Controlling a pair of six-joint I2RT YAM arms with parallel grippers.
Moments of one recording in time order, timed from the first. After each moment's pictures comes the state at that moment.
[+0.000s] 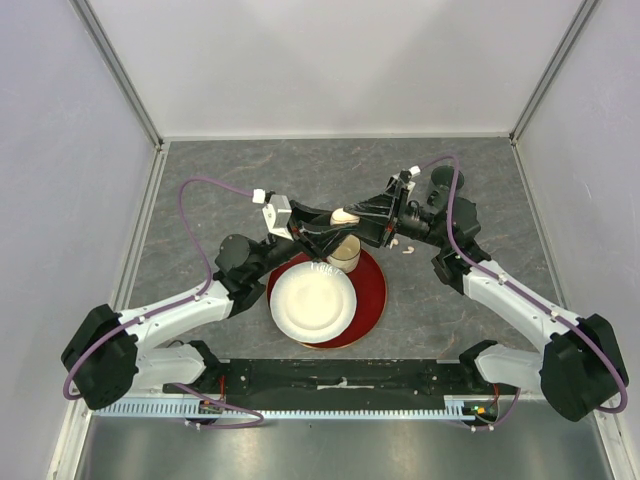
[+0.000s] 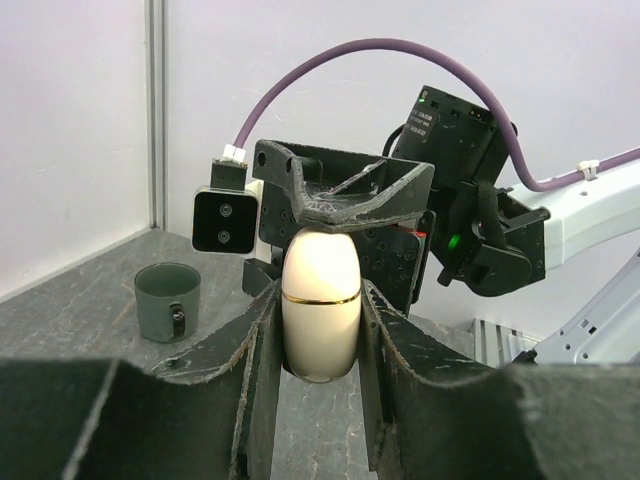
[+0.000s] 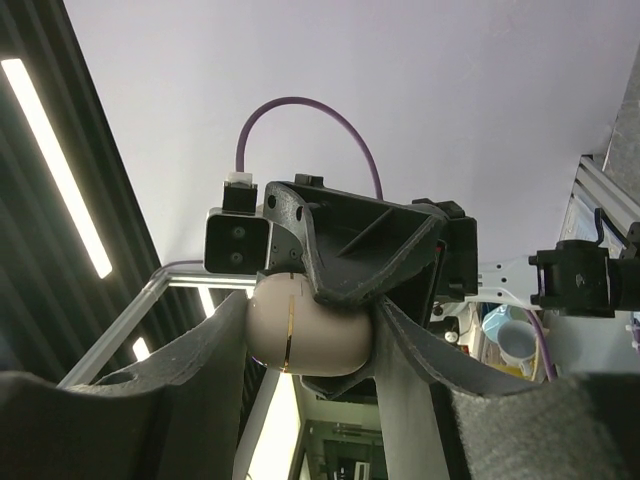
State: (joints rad) left arm -0.81 1.18 0.63 1.01 0.31 -0.31; right arm 0.49 1.18 0.72 0.69 -0.75 1.86
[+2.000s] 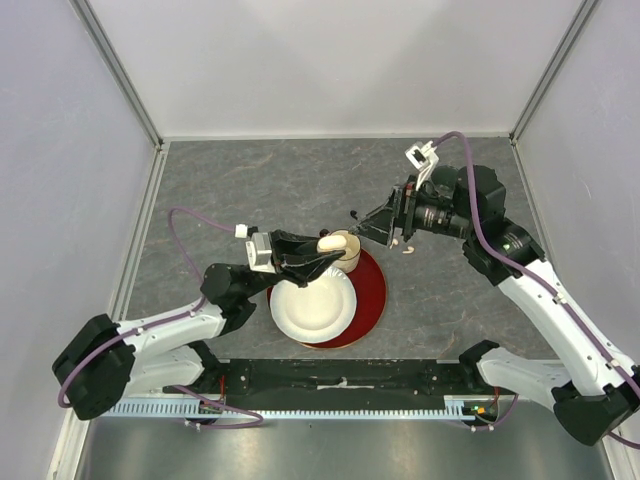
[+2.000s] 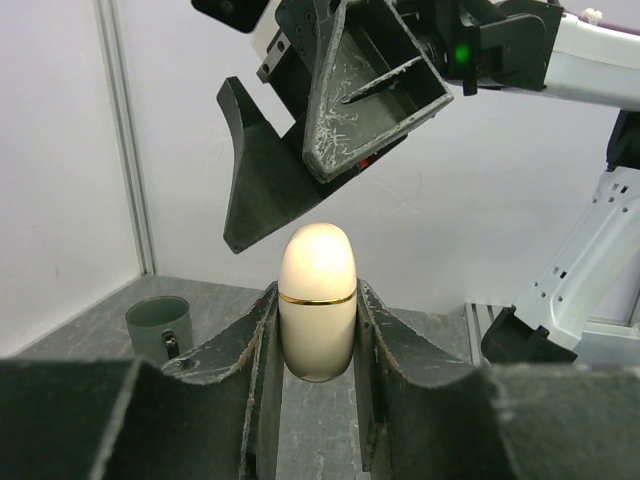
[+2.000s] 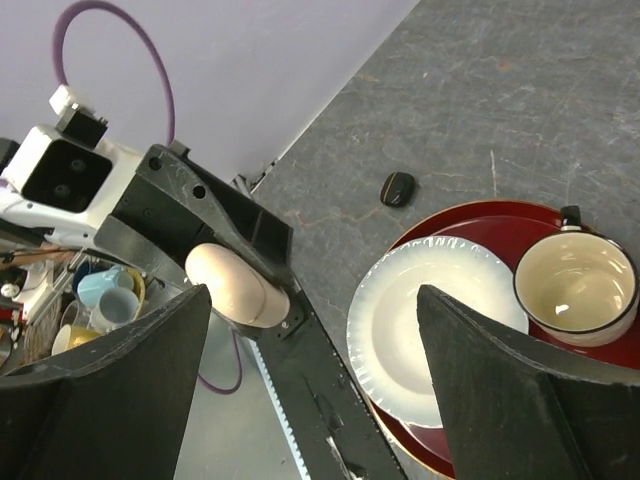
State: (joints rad) left arm -0.83 1.09 0.41 1.27 0.41 -0.24; right arm 0.51 1.04 1.17 -0.33 -0.63 0.54
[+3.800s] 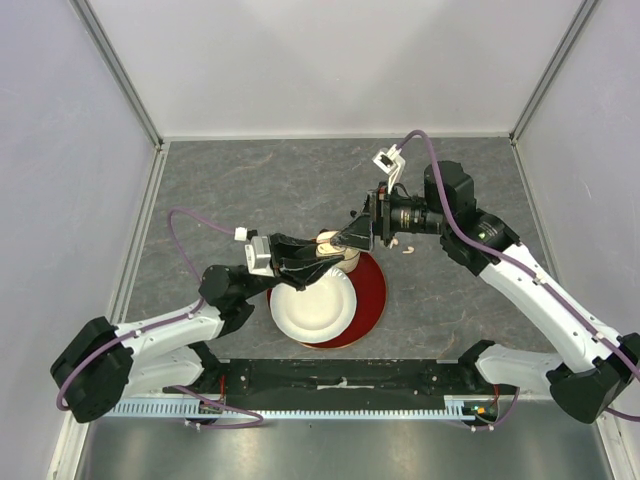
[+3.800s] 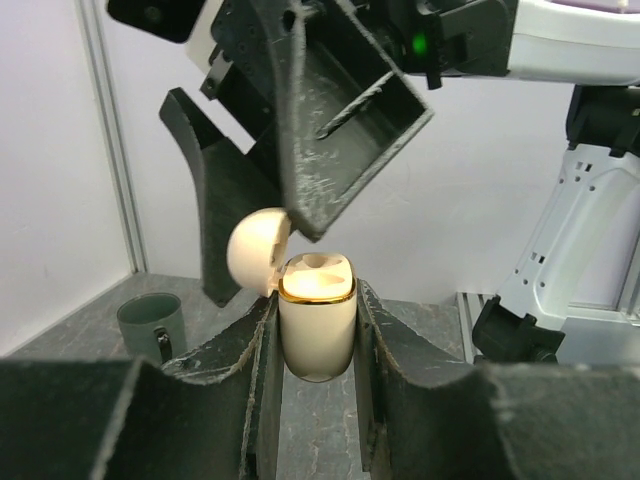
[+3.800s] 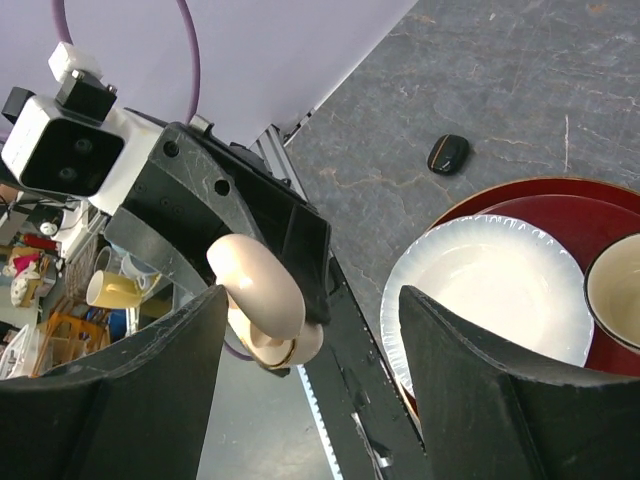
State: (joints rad) left arm -0.82 1.08 0.39 1.27 0.44 -0.23; right arm 0.62 1.16 1.23 -0.36 -0.68 0.52
